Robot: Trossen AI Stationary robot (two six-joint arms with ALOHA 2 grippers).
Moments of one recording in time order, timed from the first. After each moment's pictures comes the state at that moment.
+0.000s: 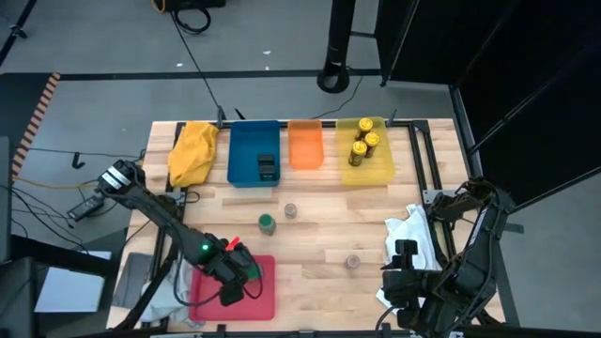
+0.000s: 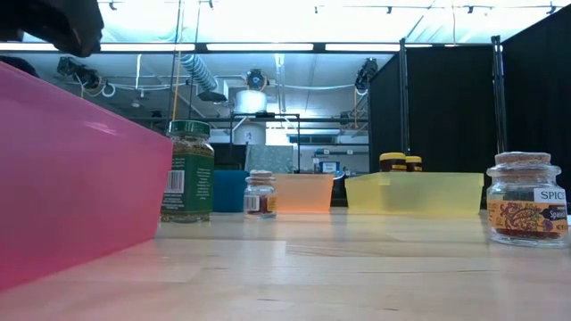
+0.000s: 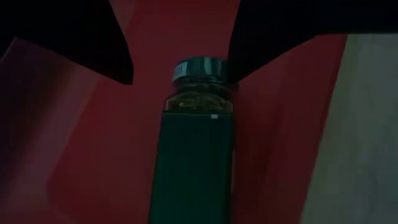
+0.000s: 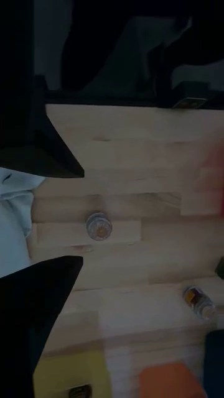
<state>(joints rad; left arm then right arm) -0.67 1.56 1.01 -0.73 0.06 -1.08 0.94 1.77 1.93 -1.54 0.47 0.91</state>
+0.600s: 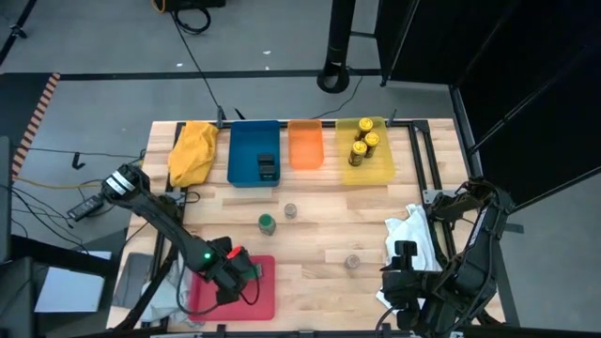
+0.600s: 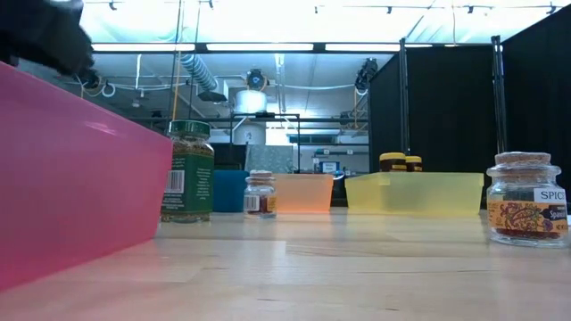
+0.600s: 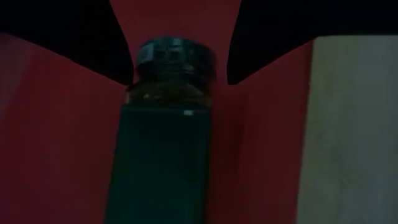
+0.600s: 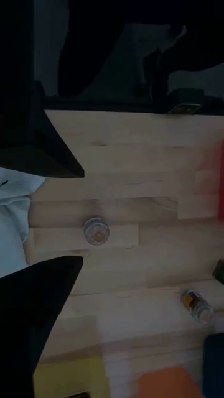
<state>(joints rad) -0.71 1.63 0.99 -0.75 -0.05 -0.95 0.94 1.77 1.93 -1.52 0.47 0.92</state>
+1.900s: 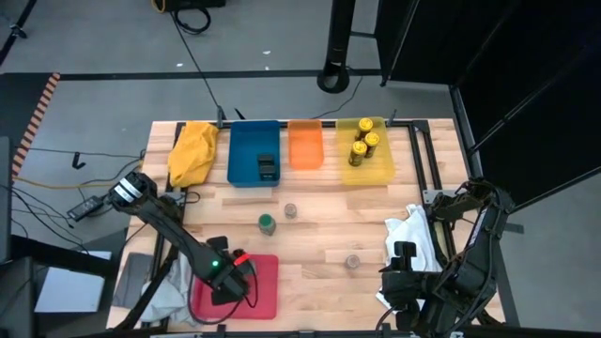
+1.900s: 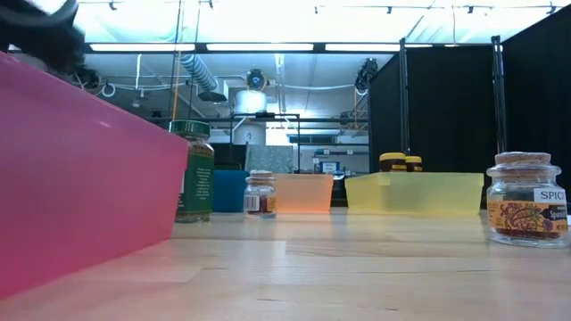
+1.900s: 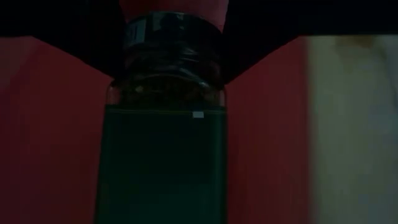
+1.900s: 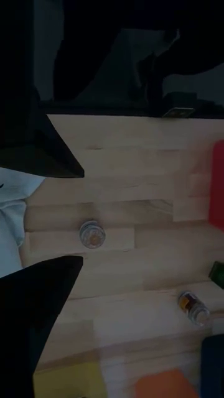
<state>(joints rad) -0.71 1.72 1.14 -1.03 0.03 -0.90 0.94 1.77 1.93 -1.50 0.48 0.92</state>
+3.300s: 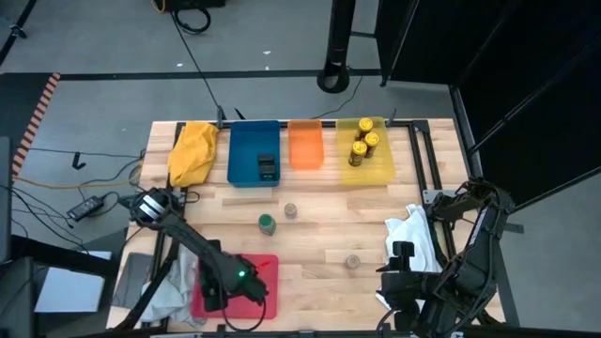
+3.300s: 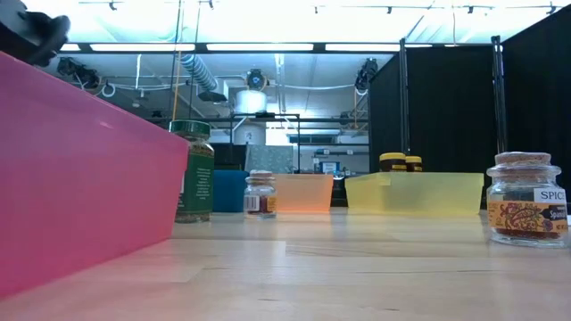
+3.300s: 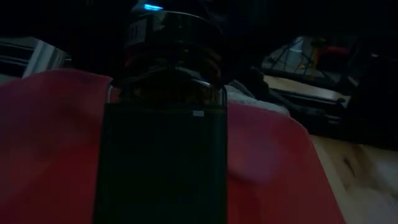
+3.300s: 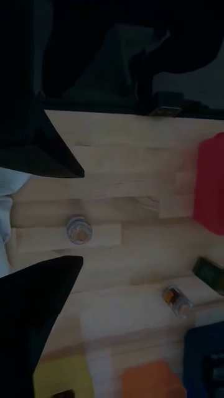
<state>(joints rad) -0.65 1.96 1.47 -1.57 0.42 -0.77 0.94 1.77 1.93 -1.47 0.53 0.89</state>
